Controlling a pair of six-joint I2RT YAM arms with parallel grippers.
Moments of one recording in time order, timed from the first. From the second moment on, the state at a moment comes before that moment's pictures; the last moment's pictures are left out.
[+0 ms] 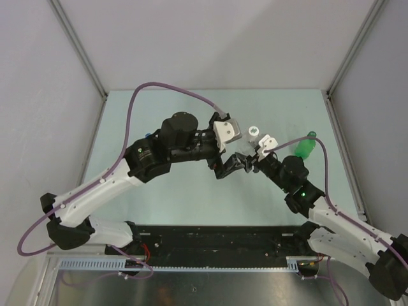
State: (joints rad) left arm -1.04 1.30 1.55 -0.54 0.23 0.22; right arm 0.69 0.83 0.52 0.35 -0.08 -0.18
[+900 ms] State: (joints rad) left arm -1.05 1.57 1.79 -0.49 -0.49 -0.43; right arm 0.82 1.17 0.54 0.64 0.53 -0.33
